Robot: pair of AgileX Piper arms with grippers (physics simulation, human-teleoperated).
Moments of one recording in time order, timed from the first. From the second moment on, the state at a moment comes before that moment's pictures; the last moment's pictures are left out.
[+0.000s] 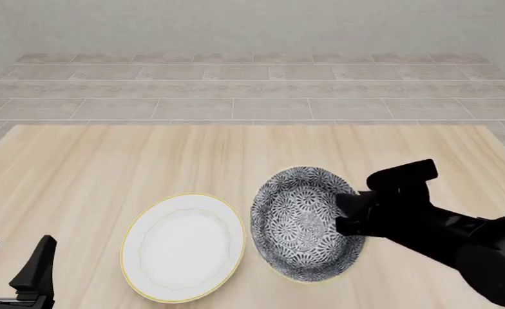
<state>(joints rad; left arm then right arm) 0.00 0.00 0.00 0.00 0.00 0.49 1.06 -0.56 0.14 0.18</state>
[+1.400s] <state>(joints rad) 0.00 0.00 0.00 0.00 0.00 0.72 1.41 -0.92 0.05 0.22</state>
